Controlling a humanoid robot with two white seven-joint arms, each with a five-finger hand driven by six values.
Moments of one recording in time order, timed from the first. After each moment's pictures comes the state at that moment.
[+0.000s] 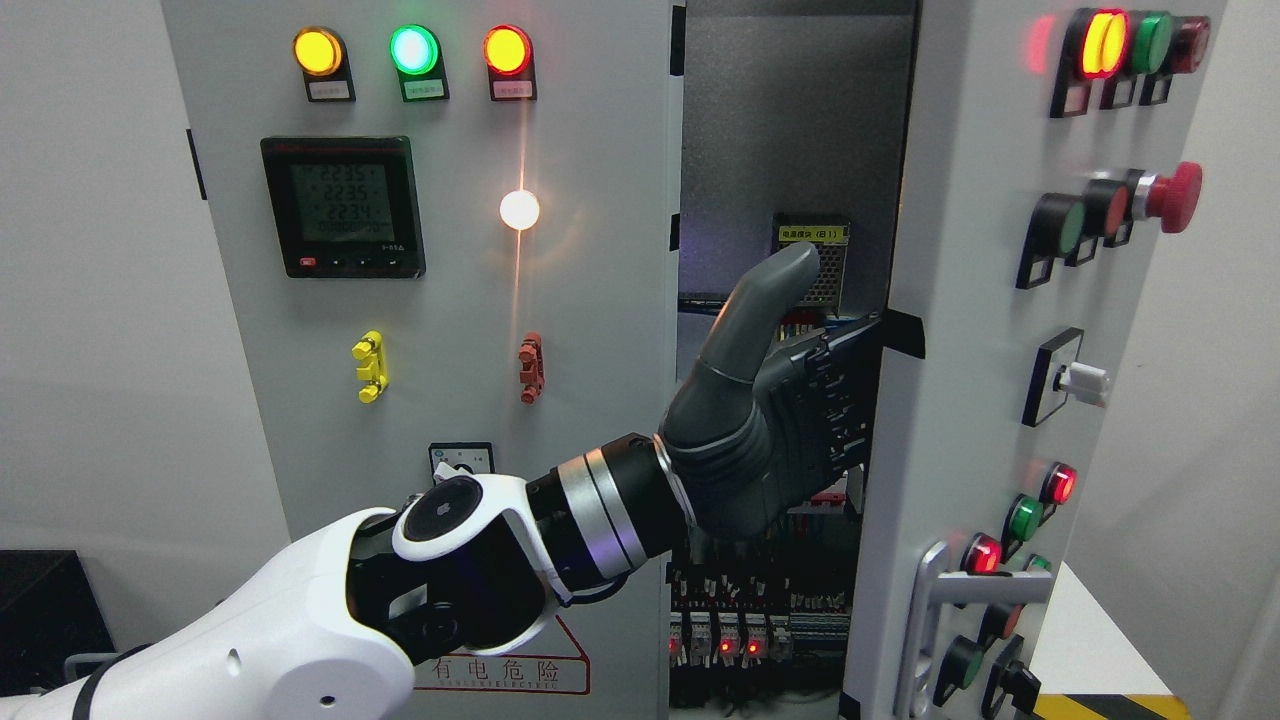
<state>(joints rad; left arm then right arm) -1.33 0.43 -1.04 -1.82 1.46 0.03 0.00 0.07 0.12 0.05 -0.12 -0.07 0.15 0.11</state>
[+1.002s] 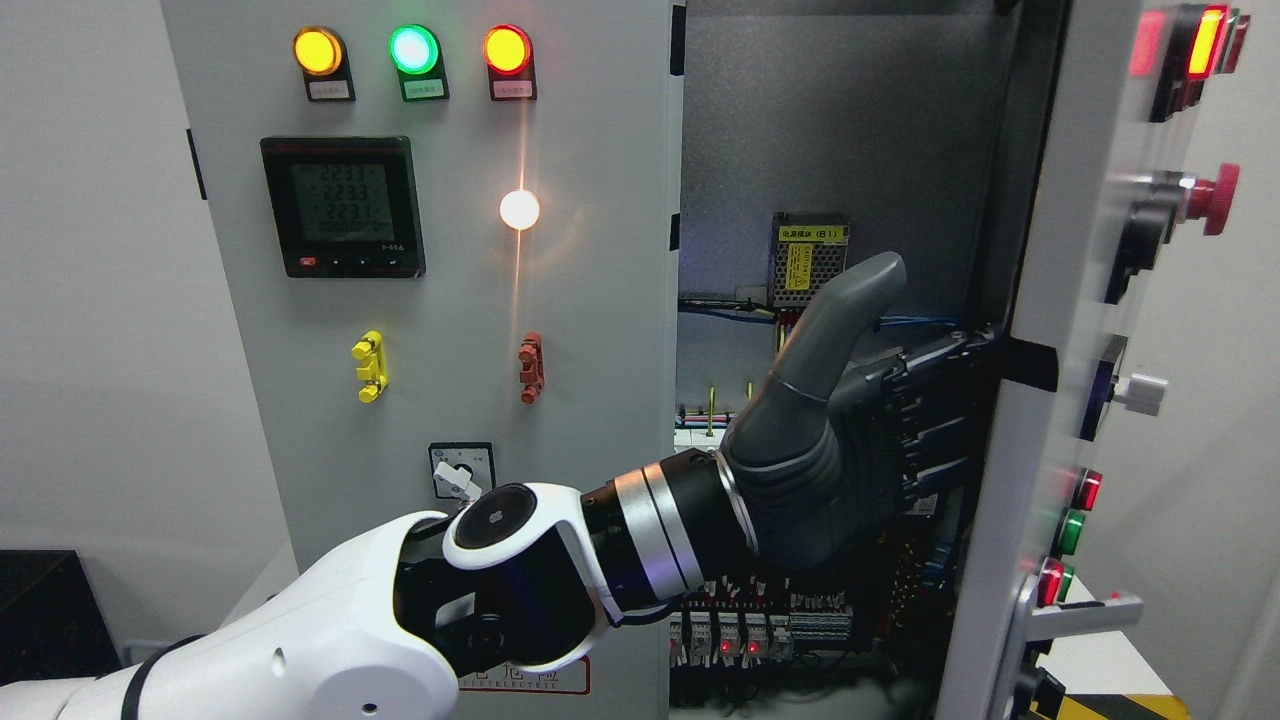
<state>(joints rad) -1.36 0.35 -1.08 -1.82 1.49 0.04 0.01 0.07 0.12 0.05 -0.12 -0.07 0.15 0.11</state>
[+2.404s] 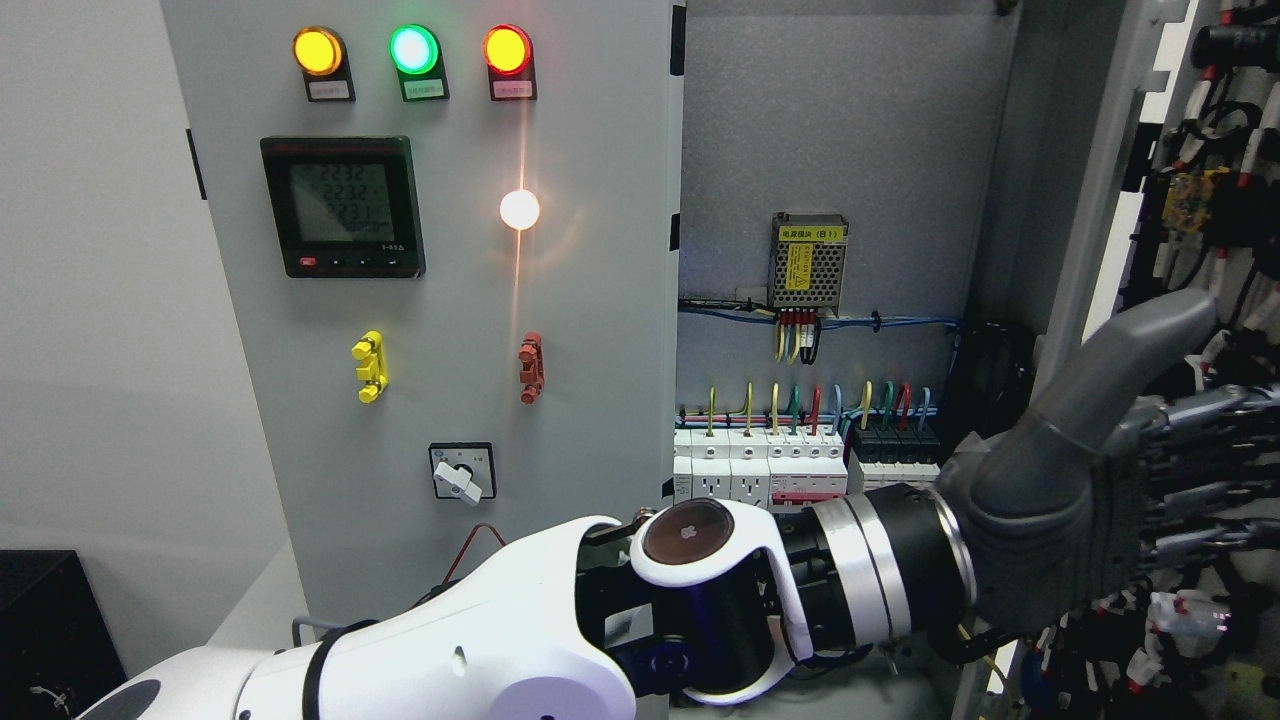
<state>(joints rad) -1.42 0.08 -1.11 -1.67 1.47 0.08 0.01 0.07 0.12 0.05 -0.12 -0.07 0.15 0.11</state>
